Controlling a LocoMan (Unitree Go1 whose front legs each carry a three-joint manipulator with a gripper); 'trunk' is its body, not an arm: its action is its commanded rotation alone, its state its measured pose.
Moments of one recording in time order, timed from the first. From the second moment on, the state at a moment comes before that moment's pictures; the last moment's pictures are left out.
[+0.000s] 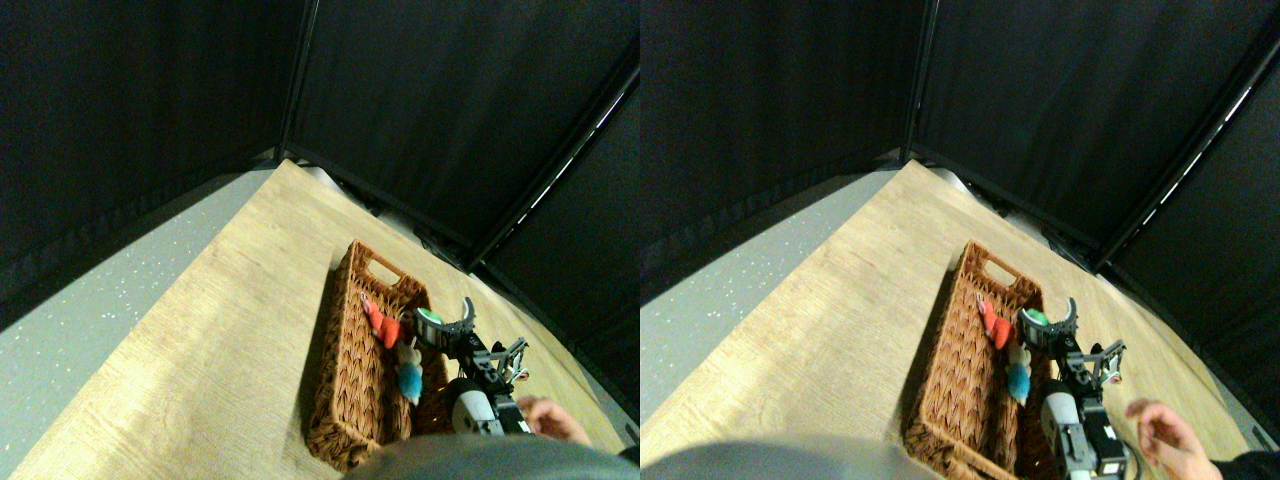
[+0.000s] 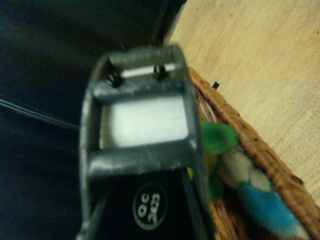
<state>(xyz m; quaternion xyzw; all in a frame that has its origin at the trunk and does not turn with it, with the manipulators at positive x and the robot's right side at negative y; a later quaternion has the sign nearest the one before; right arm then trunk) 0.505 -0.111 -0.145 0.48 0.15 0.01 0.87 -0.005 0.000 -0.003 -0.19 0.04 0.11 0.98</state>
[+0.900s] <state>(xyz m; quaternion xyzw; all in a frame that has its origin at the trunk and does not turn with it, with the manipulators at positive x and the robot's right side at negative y) 0.523 -0.161 -0.128 0.45 -0.02 -0.01 0.89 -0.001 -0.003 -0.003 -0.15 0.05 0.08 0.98</state>
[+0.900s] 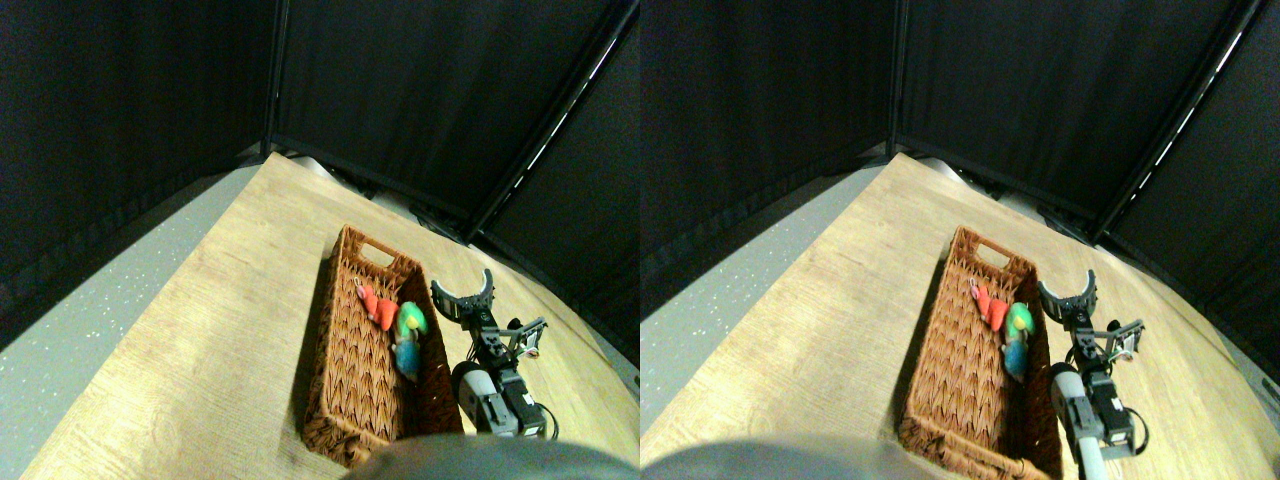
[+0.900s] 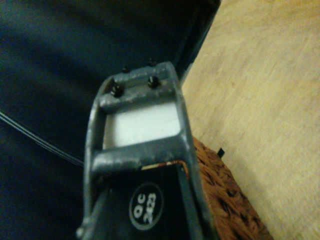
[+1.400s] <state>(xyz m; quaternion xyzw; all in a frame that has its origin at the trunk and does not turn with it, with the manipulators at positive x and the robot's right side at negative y) 0.489 -0.256 -0.157 0.47 -0.08 -0.08 0.87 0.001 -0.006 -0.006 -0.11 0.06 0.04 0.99</state>
